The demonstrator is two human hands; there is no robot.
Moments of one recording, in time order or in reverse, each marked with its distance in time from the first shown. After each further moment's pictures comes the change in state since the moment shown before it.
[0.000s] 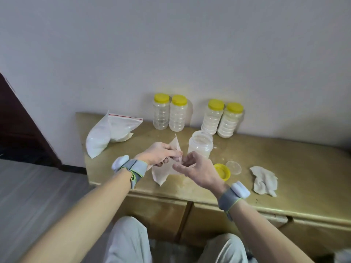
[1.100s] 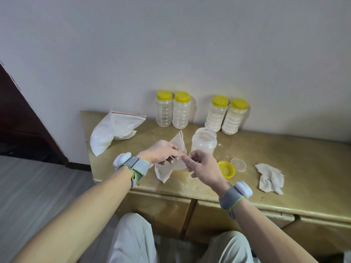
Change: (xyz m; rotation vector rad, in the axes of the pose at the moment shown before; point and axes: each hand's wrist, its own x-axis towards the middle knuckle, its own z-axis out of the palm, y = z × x) left_hand -0.003 0.002 0.000 0.066 -0.046 -0.022; right_hand 0.006 0.010 0.006 0.234 0.052 -0.028
